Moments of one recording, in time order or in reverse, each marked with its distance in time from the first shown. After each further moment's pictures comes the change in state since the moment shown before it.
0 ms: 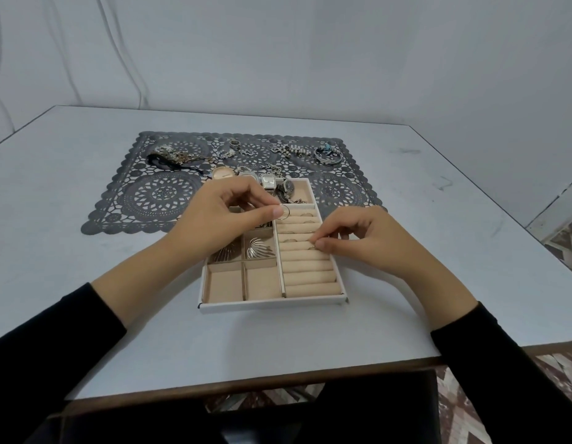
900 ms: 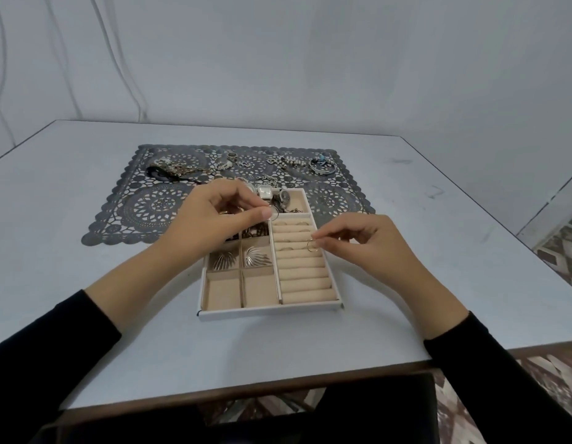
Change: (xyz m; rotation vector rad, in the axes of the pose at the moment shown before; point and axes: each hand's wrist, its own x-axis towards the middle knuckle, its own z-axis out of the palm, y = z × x) left_hand 0.003 0.003 -0.008 -0.022 0.017 0.019; right_hand -0.010 -0.003 0.005 0.107 0.197 -0.046
